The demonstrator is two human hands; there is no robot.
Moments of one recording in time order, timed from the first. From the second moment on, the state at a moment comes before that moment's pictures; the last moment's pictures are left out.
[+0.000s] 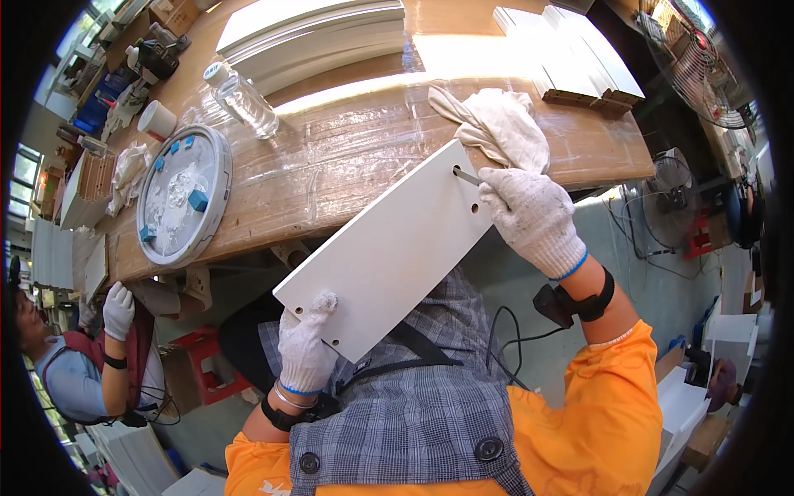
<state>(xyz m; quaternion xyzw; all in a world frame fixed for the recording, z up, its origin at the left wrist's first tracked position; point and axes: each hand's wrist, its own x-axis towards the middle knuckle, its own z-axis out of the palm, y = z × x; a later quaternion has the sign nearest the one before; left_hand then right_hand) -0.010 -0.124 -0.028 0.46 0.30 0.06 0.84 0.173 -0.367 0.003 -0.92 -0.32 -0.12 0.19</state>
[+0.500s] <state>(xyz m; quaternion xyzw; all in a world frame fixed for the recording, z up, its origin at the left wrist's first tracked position) -0.010 -0.125 -0.017 0.50 0.27 0.05 0.82 0.174 -0.395 0.001 -0.91 -0.25 -0.15 0.29</state>
